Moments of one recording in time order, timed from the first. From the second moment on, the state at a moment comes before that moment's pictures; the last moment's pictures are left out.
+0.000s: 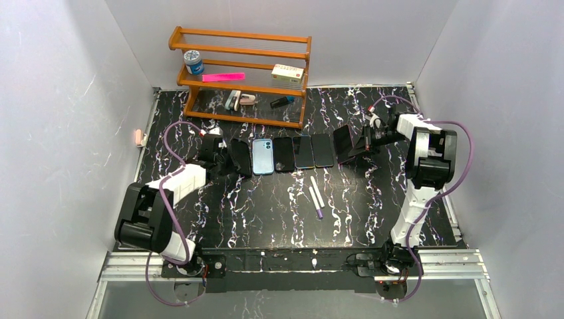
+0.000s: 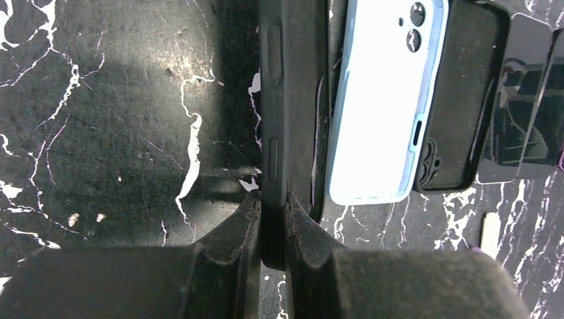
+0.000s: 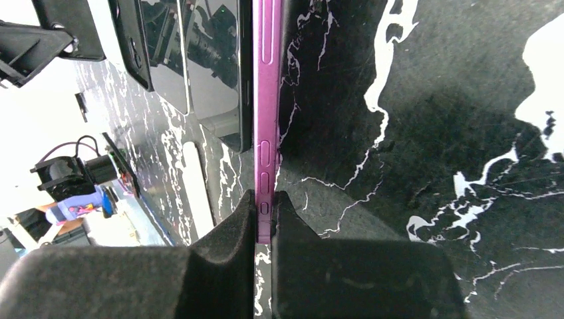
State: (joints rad) left arm -0.26 1.45 0.73 -0.09 0.05 -0.57; right arm -0.10 2.09 1.45 -0.78 -0.87 -0.12
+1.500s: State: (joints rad) left arm -0.25 1.67 0.91 -0.16 0.00 -0.58; right arm -0.01 2.02 1.45 -0.73 -0.56 0.01
